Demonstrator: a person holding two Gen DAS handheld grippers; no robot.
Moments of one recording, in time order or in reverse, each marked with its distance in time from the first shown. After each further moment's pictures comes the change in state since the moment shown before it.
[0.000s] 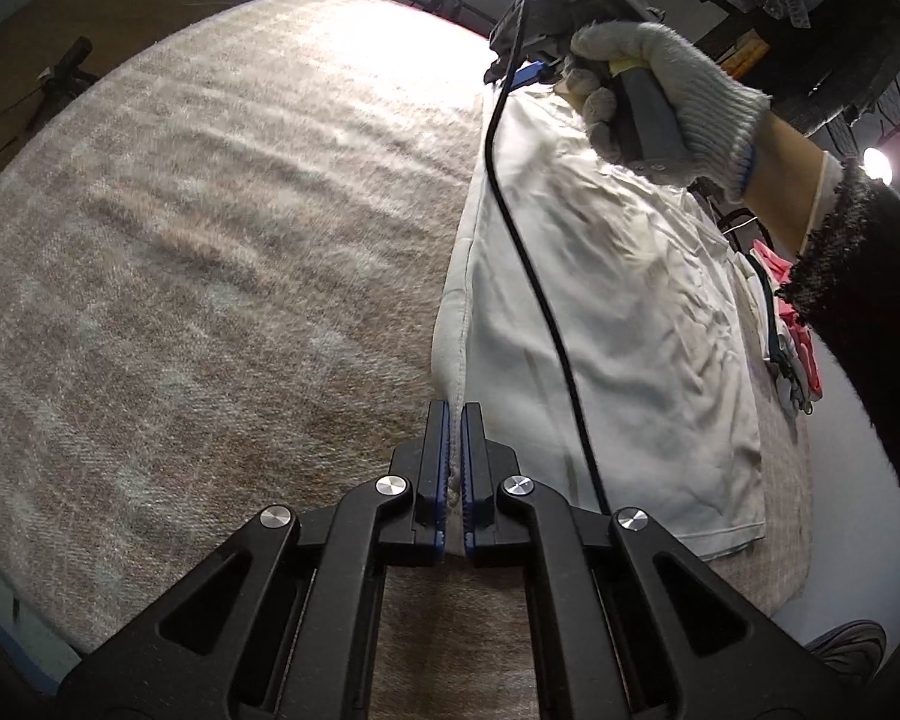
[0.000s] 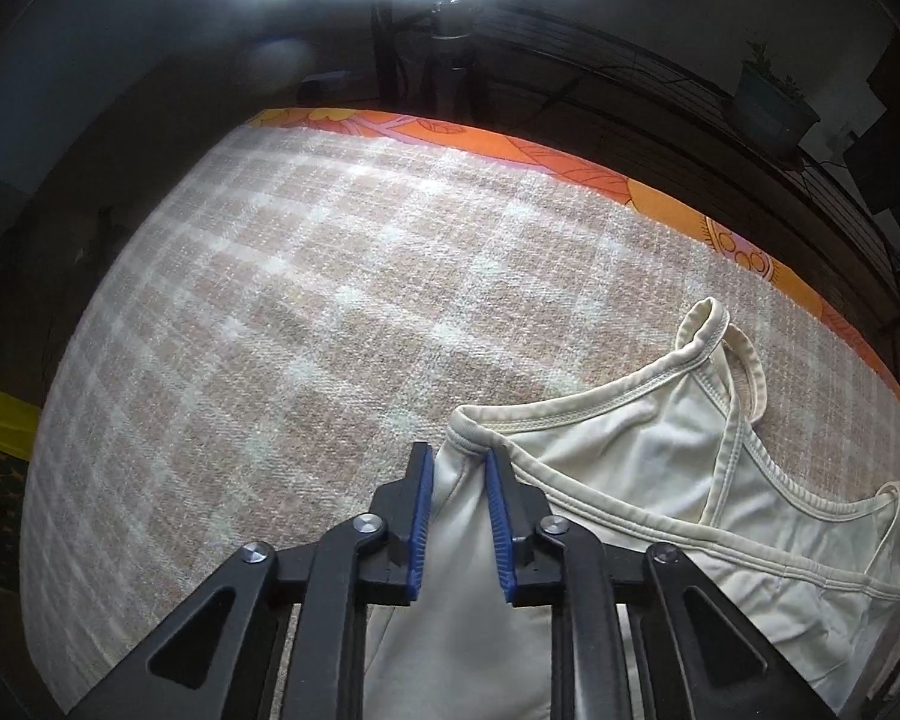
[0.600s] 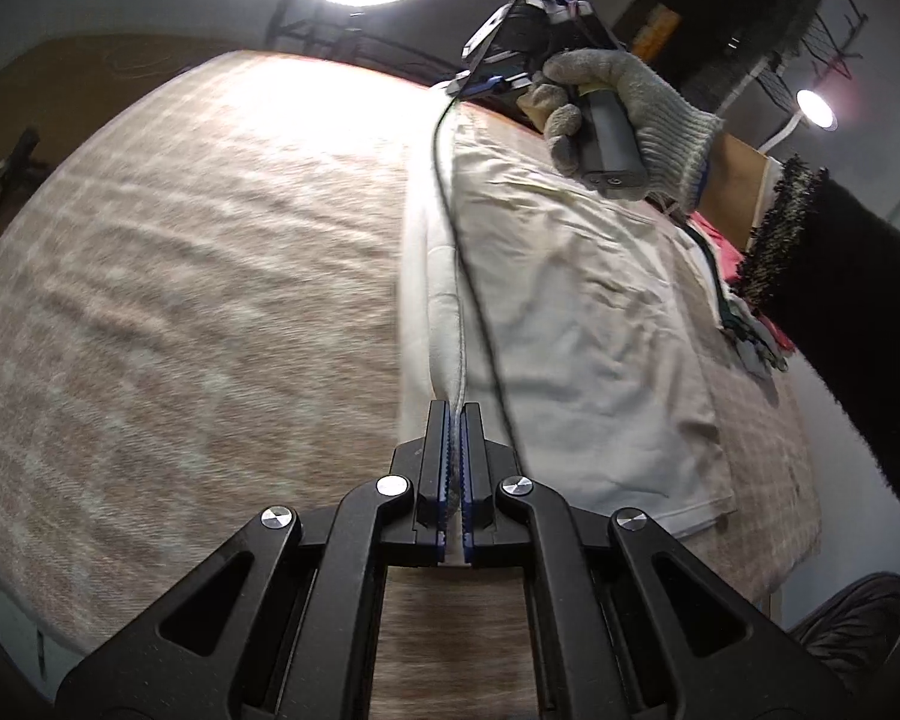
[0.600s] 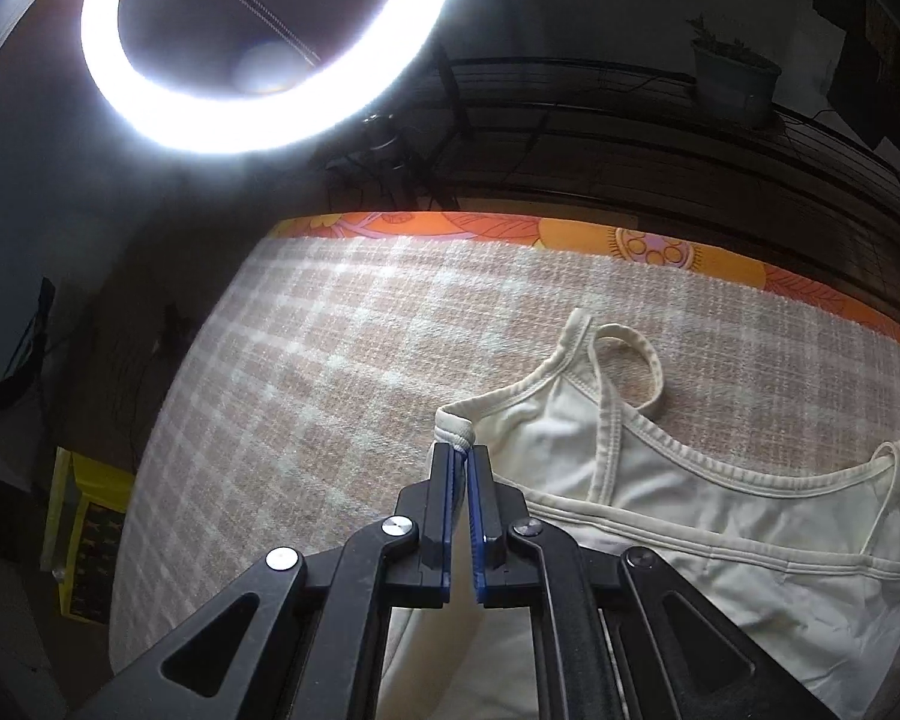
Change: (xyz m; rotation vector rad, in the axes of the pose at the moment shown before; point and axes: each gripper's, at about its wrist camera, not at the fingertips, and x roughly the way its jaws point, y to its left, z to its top) left arm -0.019 -0.067 -0.006 0.182 -0.056 -0.049; right arm -0.056 -0.087 -0.019 0.154 -0.132 0.229
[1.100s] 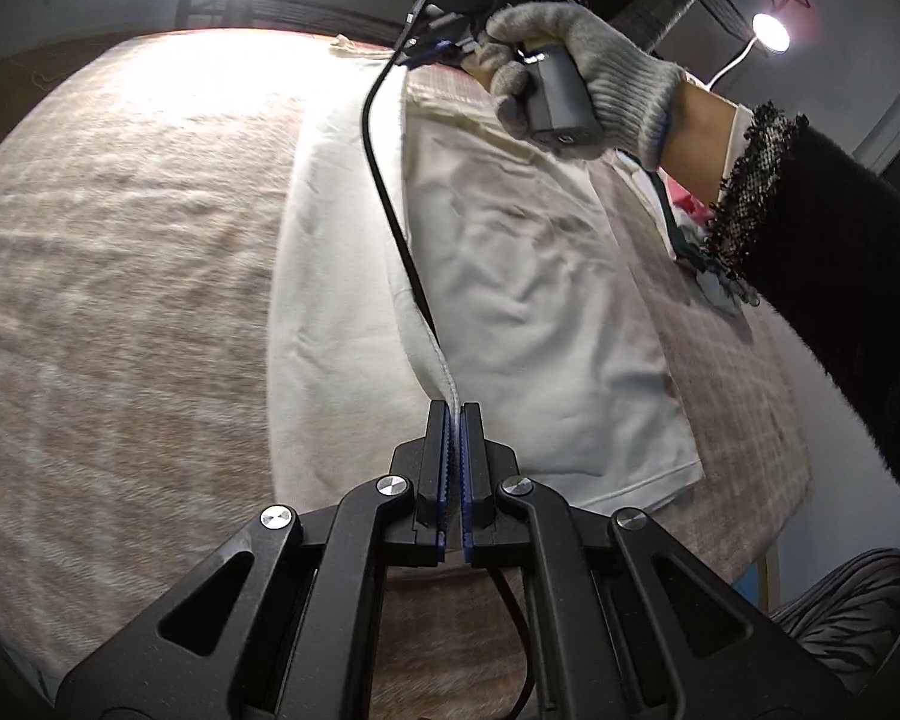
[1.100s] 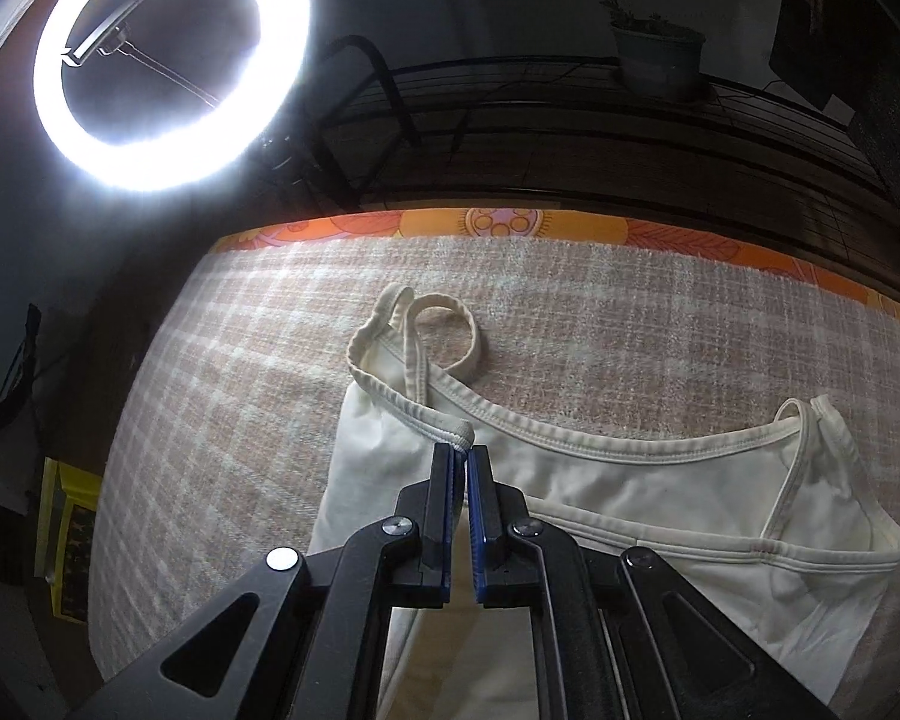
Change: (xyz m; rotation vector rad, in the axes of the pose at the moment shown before) left arm 0.049 -0.069 -0.010 0.095 0.117 -0.064; right arm -0.015 -0.083 -0.024 0.061 -0.010 -0.028
